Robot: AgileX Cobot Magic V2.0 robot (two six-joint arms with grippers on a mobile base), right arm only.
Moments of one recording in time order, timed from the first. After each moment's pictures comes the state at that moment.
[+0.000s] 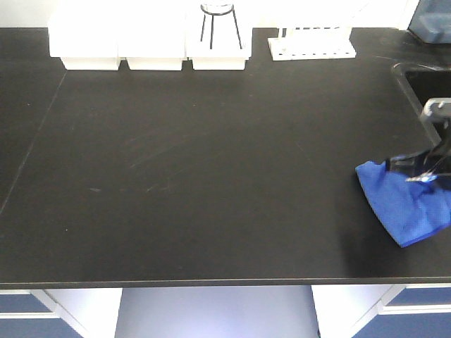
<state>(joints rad) -0.08 1.40 -0.66 -0.35 0.15 0.32</state>
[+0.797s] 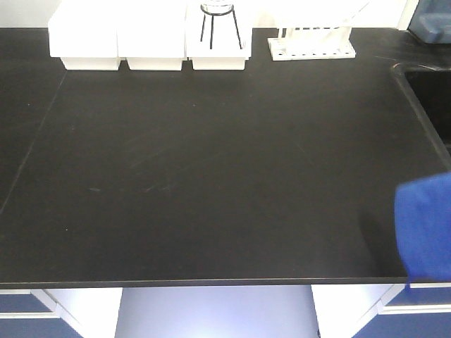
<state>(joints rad) -0.07 0.47 -0.39 -0.35 0.30 0.21</state>
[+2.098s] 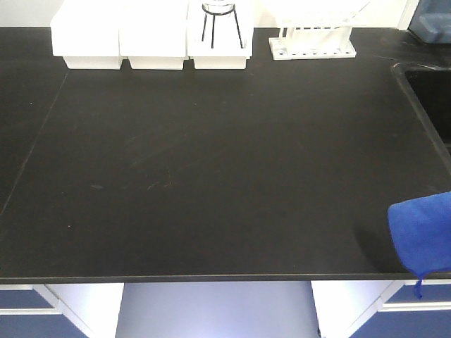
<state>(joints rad) -0.07 0.38 -0.35 -0.35 0.32 0.21</state>
